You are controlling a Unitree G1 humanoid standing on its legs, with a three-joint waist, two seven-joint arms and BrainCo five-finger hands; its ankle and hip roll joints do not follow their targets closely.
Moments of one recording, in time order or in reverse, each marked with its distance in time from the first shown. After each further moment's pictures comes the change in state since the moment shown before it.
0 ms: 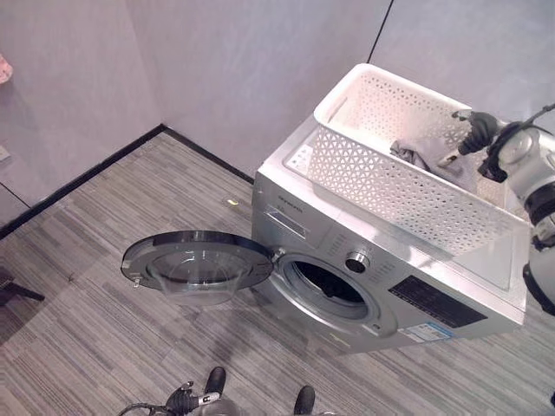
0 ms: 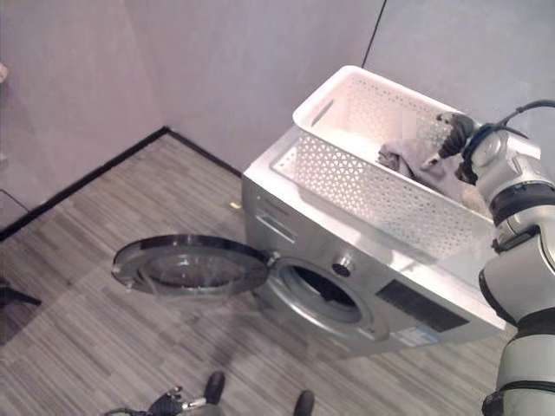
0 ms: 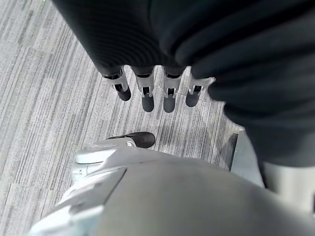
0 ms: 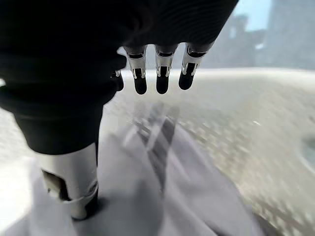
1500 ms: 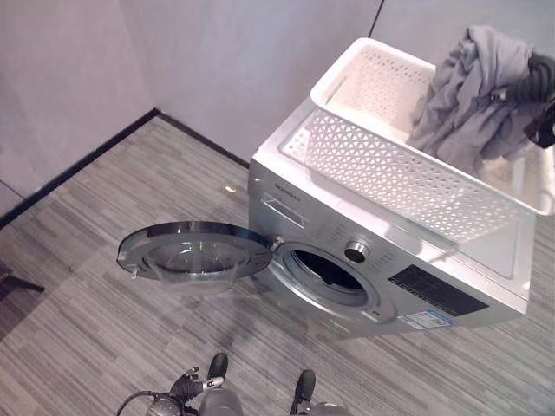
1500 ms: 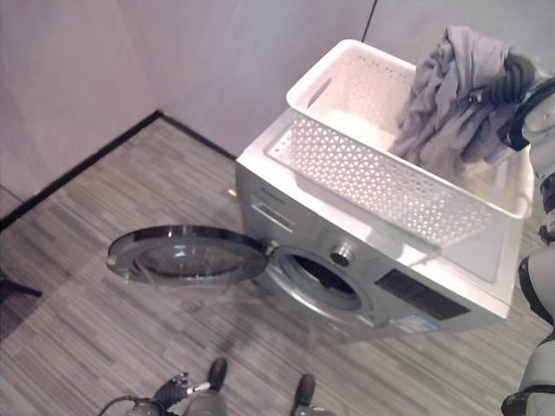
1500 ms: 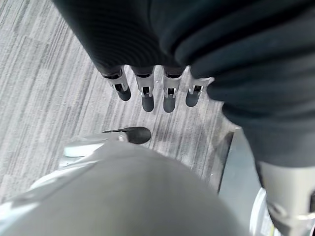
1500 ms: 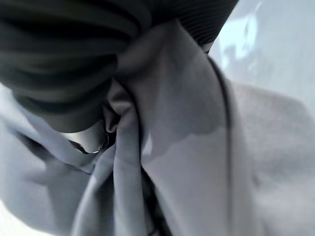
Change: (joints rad) left arm -0.041 -0.018 0.017 0.048 -0.055 -0.007 0.003; right arm -0.201 -0.084 -0.116 -0.083 0.122 -0.034 -0.202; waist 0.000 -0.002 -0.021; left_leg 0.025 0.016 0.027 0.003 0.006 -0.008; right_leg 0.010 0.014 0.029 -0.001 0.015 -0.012
